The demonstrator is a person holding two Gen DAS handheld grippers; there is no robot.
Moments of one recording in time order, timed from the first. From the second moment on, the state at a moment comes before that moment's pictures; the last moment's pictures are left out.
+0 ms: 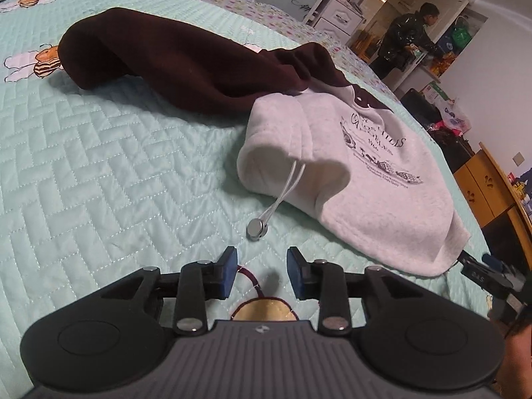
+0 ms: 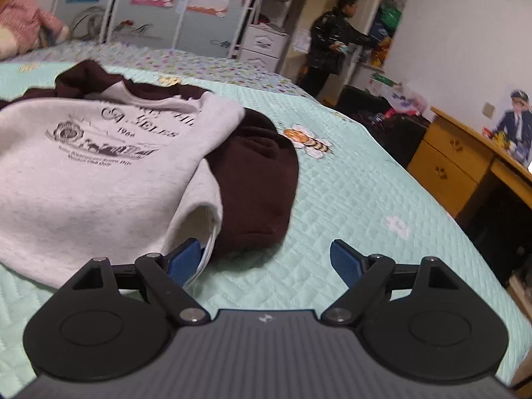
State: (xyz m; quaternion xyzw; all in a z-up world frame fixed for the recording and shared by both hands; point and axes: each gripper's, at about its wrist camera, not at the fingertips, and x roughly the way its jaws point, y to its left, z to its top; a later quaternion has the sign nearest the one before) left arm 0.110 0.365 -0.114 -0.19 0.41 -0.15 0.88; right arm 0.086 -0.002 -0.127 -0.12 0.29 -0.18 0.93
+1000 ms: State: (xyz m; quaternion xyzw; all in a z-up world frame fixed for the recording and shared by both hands) left arm 0.100 0.337 -0.099 -0.12 0.43 -0.14 0.88; right arm 0.081 0.000 -0.090 0.12 0.36 -0.02 0.92
